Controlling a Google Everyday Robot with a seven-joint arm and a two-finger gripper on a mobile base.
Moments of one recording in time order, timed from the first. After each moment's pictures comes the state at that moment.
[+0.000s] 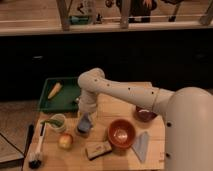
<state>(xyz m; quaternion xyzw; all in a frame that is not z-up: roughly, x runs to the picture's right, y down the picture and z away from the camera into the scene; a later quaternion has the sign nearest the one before) -0.102 0.172 0.748 -0.34 -0.34 -0.45 0.76</state>
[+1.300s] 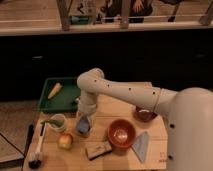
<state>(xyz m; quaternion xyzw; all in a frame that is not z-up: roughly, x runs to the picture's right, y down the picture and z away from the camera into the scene) -0.100 0.175 0.738 -0.34 -0.34 -0.45 0.75</state>
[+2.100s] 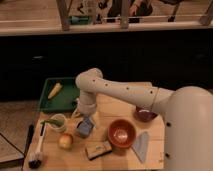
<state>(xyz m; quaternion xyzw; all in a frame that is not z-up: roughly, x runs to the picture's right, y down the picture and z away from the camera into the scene) -0.102 0.177 0.739 -0.35 -0.34 -0.46 0.75</state>
